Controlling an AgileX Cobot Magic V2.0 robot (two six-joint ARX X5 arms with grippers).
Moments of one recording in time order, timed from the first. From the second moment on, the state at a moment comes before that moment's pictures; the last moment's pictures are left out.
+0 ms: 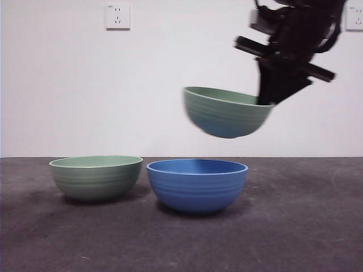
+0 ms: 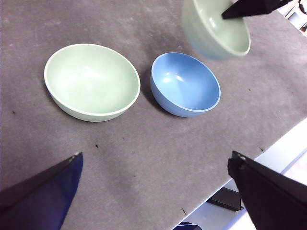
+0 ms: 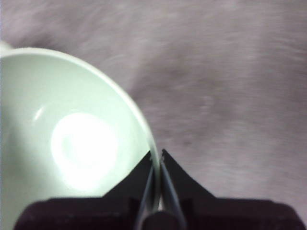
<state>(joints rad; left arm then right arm) -0.03 0.57 0.71 -0.84 0.61 0.08 0.40 1.59 1.28 -0.66 -0.15 0.09</state>
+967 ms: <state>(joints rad) -0.03 0.62 0.71 -0.81 0.60 0.08 0.54 1.78 1.28 -0.68 -0.11 0.08</state>
